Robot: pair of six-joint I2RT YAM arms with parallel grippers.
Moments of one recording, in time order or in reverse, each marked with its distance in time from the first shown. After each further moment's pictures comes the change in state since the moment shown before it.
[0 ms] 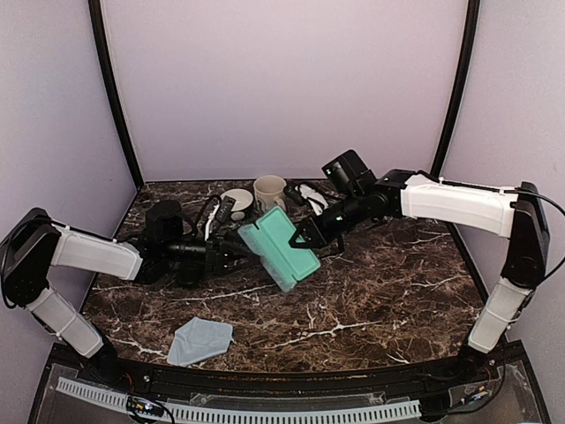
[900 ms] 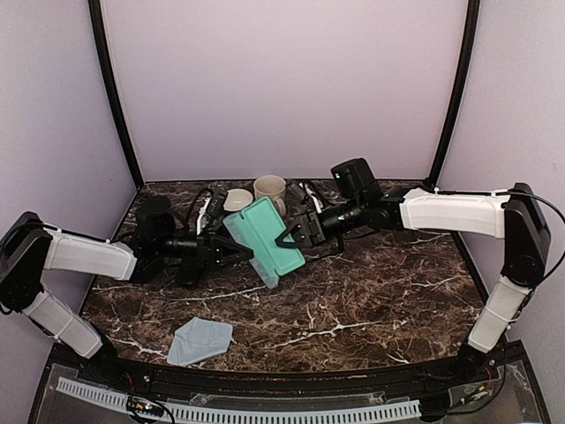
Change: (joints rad) left arm 0.014 -0.050 -0.015 0.072 0.060 -0.007; right arm -0.041 0.000 -0.153 0.349 -0.320 0.265
